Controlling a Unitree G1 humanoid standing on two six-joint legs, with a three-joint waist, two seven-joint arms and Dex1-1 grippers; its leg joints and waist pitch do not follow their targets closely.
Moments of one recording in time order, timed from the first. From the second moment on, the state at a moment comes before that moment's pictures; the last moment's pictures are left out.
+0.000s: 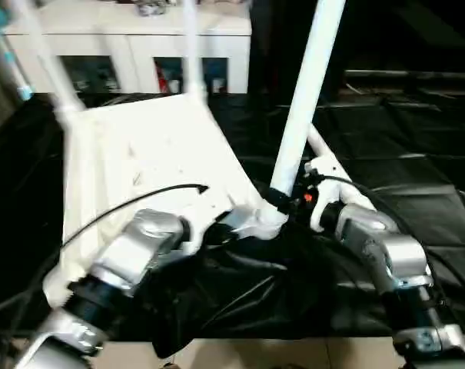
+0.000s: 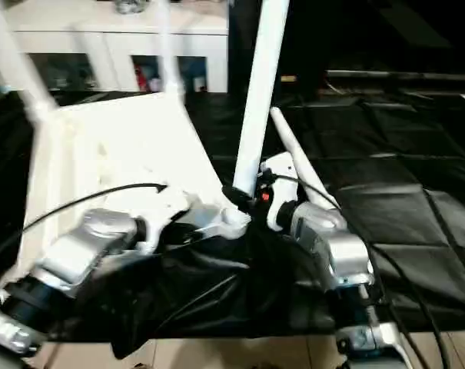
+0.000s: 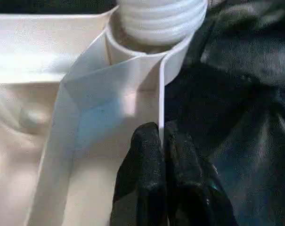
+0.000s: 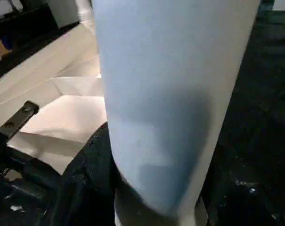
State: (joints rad) left arm -0.51 0.34 -0.40 0.22 -0.07 0.54 -0.79; right arm -0.47 -0.25 0.07 0.27 0.30 0.47 0.66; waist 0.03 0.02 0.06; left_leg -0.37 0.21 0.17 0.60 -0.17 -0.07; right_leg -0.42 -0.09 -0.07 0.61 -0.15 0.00
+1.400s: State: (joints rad) left arm -0.55 0.31 -0.37 0.46 -0.06 0.30 -0.91; right arm -0.51 -0.15 -0.07 0.59 0.37 0.27 0.70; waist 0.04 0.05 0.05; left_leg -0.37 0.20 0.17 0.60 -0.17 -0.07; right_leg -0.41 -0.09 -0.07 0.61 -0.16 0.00
